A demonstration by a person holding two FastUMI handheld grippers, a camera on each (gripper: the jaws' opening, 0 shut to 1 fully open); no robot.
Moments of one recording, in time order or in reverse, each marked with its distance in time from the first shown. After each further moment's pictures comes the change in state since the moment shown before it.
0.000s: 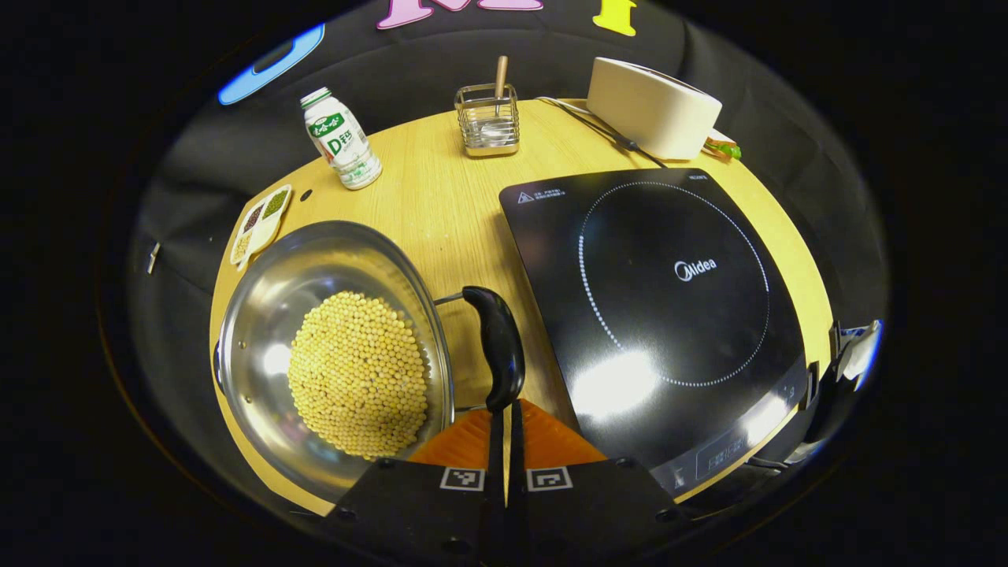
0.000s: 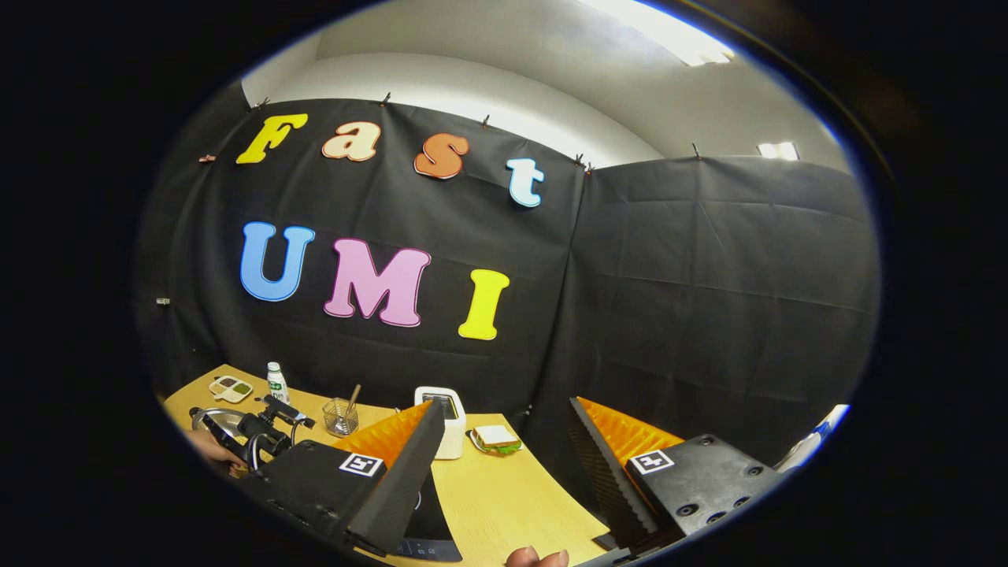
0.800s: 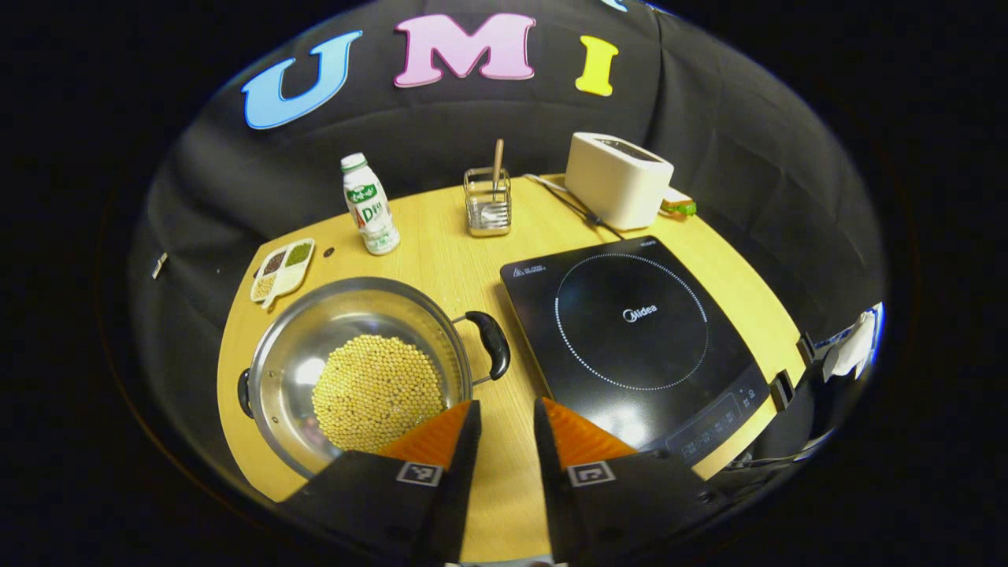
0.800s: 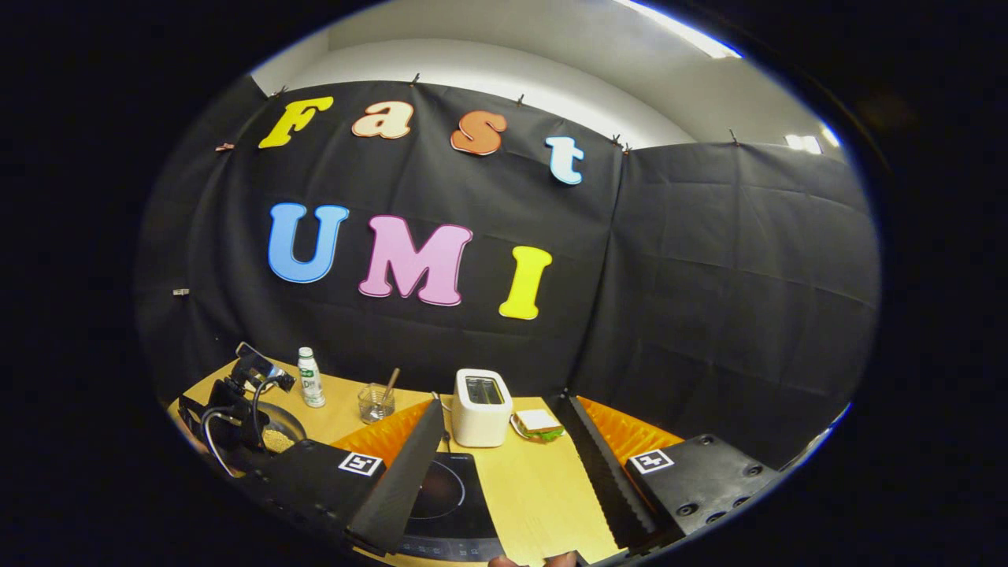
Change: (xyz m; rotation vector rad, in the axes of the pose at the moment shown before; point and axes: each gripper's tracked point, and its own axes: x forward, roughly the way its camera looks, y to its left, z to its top) left arm -0.092 0.013 0.009 0.008 -0.358 -0.077; right arm 0.013 0.098 -0.031 0.006 0.093 0.154
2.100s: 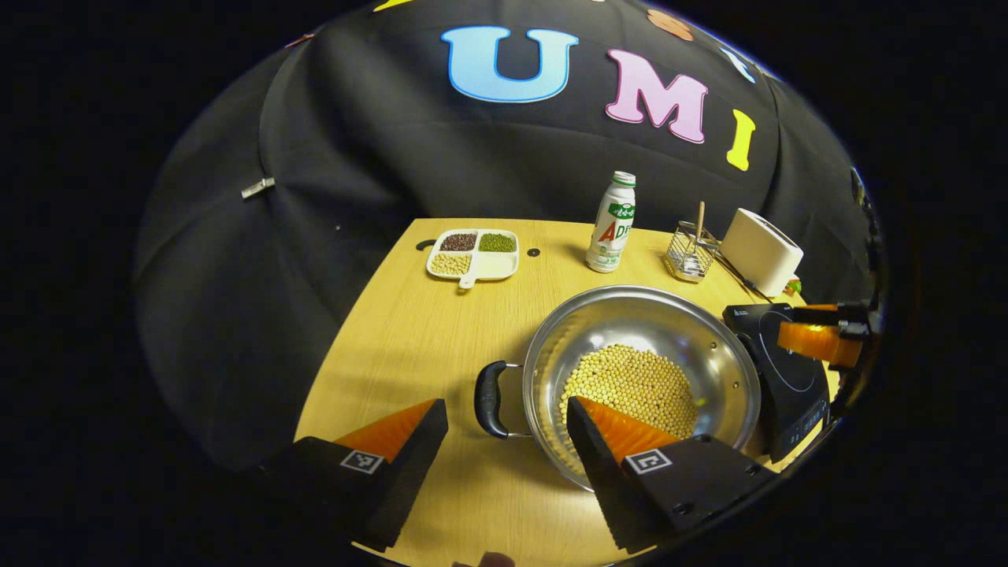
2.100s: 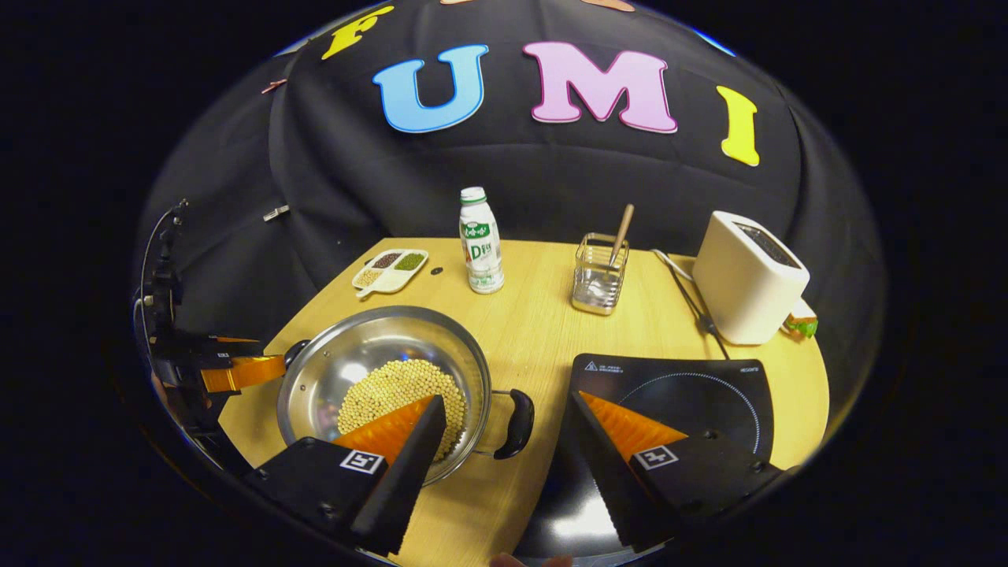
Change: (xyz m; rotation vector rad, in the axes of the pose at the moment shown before) left arm -0.022 0.303 -0.062 -0.268 -0.113 0.211; right arm 0.098 0.320 -0.231 0.085 0.587 0.510
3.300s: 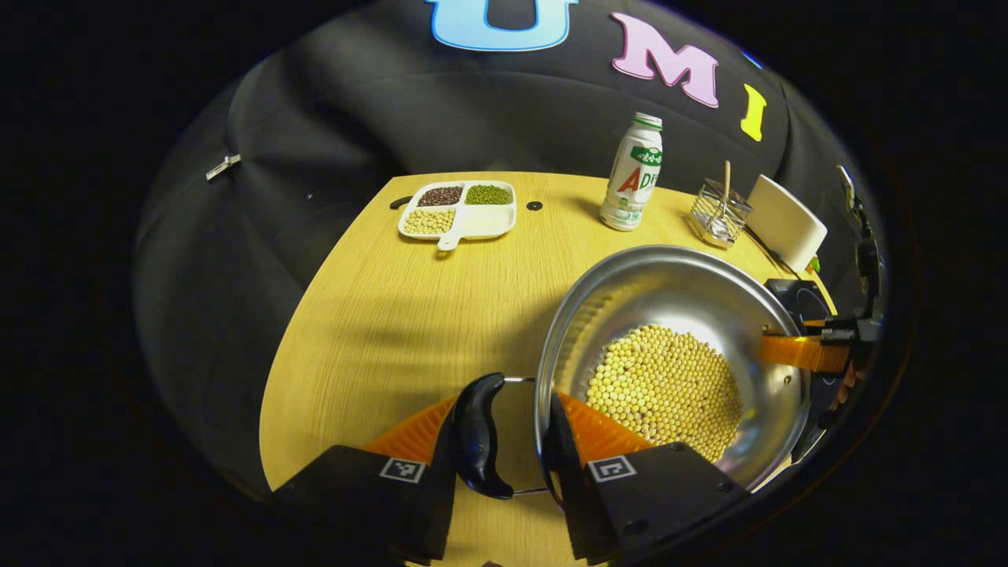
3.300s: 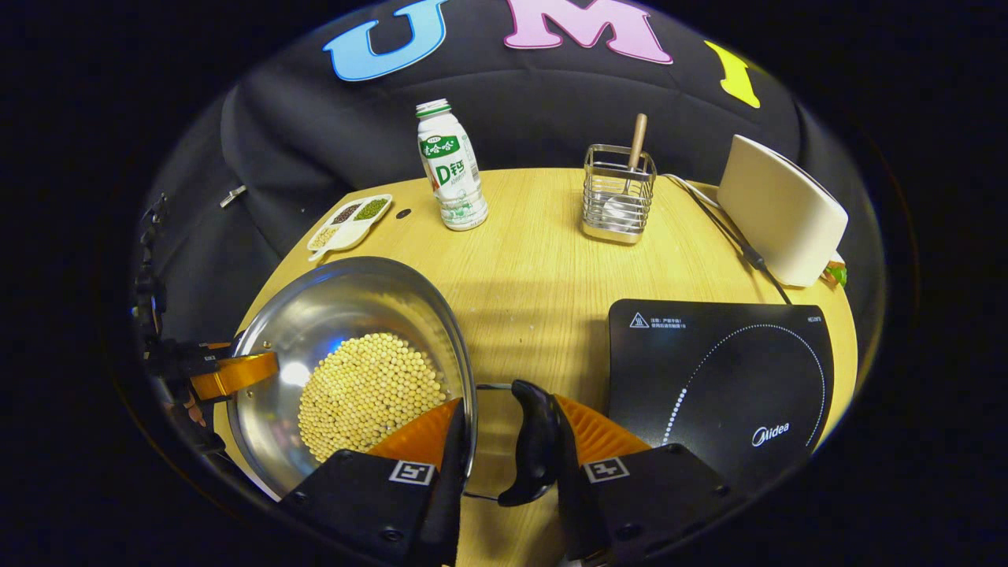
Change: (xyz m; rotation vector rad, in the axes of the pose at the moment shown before) left arm 0.074 0.002 -0.023 0.017 0.147 -0.002; right arm 0.075 0.001 -0.057 0.086 0.220 -0.038
